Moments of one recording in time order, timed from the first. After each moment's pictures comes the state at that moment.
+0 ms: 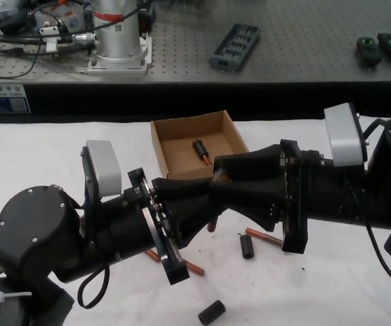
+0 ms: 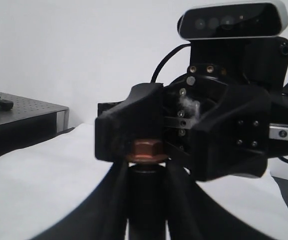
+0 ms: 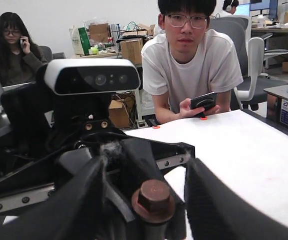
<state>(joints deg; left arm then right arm) -30.3 103.5 -28.0 -82.7 40.9 -18.2 31.8 91.3 -31.3 -55.6 -53.6 10.5</state>
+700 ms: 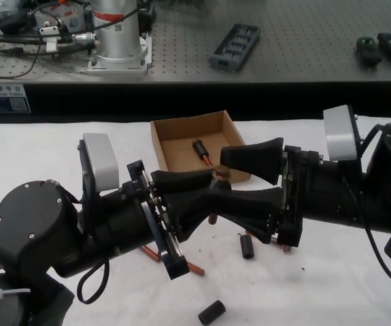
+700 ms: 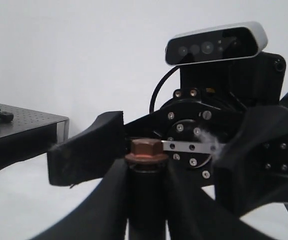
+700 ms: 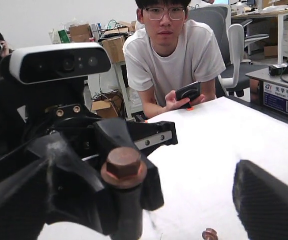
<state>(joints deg) -30.2 102.7 -28.5 -83.0 40.9 -18.0 31.8 91.4 -31.0 -56.1 -49.2 14.6</state>
